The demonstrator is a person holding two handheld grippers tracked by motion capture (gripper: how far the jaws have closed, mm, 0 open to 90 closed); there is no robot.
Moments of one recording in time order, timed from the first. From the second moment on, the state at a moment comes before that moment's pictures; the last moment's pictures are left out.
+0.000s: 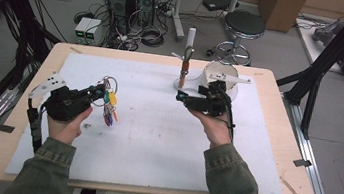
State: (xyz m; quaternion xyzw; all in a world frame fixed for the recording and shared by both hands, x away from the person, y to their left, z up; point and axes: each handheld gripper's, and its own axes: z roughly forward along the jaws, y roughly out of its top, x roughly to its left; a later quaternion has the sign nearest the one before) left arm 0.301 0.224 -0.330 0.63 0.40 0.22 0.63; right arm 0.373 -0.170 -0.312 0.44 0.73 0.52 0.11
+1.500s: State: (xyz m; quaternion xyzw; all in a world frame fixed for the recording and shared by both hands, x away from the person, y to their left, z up) left arm 0.390 0.179 -0.258 0.67 0.37 0.24 0.60; right arm 0.337 -0.267 -0.371 0.48 0.69 0.51 0.19
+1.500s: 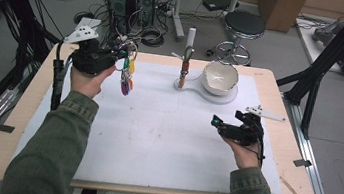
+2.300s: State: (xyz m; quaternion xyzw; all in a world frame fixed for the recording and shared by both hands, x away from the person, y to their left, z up) left arm 0.446 0.143 -0.252 0.67 0.37 0.22 0.60; right arm 0.323 -0.283 -0.383 0.50 0.67 0.51 0.19
